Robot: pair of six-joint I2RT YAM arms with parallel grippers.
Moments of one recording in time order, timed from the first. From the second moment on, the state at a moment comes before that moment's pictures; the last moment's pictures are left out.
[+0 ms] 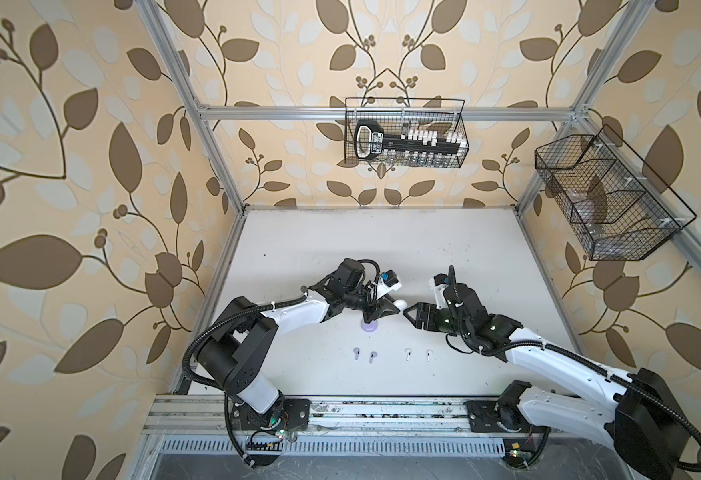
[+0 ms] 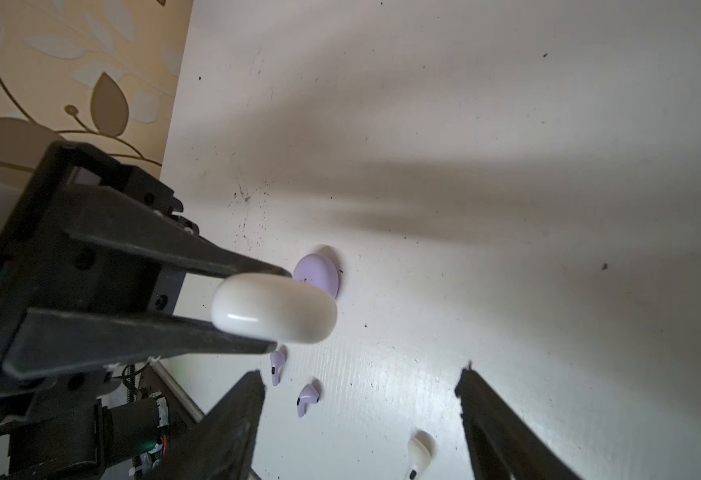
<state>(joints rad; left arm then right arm) -0.63 1.58 0.83 0.08 0.74 0.30 0.64 1.10 0.56 -0.17 -0.13 0.74</state>
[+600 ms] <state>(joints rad) -0.65 1.58 0.83 0.06 0.69 0.35 0.54 1.15 0.56 -0.14 -0.20 0.73</state>
